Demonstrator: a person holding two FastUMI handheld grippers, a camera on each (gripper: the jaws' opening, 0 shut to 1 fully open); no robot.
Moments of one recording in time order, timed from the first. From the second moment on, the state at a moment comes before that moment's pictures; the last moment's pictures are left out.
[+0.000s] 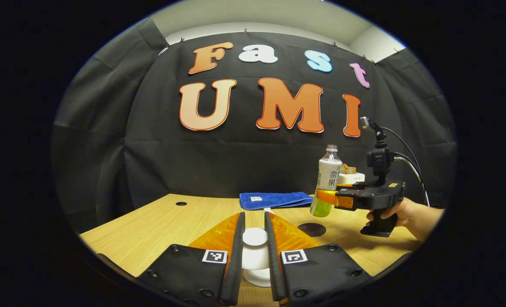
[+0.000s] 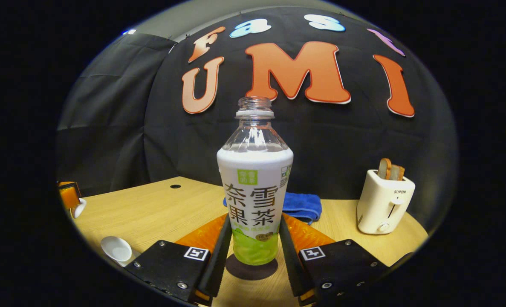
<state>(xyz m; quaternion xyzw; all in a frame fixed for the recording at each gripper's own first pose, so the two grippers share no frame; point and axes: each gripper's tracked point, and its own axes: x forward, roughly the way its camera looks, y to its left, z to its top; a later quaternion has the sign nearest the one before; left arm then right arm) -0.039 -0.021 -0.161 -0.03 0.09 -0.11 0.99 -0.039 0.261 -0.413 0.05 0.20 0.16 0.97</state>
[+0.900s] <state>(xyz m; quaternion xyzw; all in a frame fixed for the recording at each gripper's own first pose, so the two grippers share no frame) -0.031 -0.038 -0.189 -0.02 0.14 -0.12 0.98 -0.042 0.269 -0.468 0.04 0.24 0.16 0.96</state>
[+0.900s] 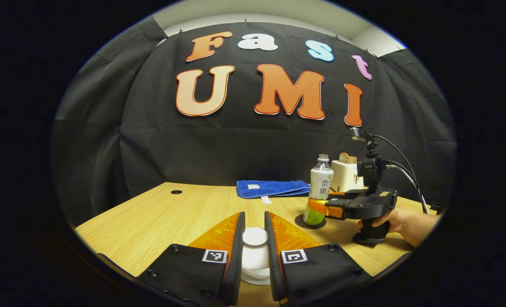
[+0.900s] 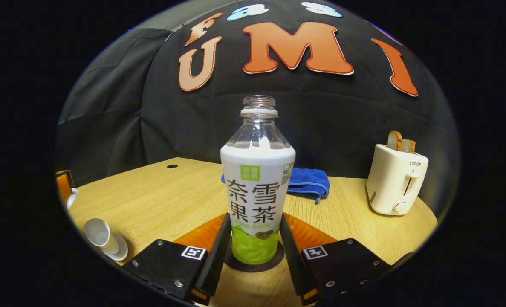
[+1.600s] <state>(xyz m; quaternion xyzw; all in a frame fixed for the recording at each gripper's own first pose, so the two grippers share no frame) -0.031 -0.060 -0.249 0.01 0.19 -0.12 0.97 -0.086 0.240 -0.399 0.06 0.18 0.14 0.97</state>
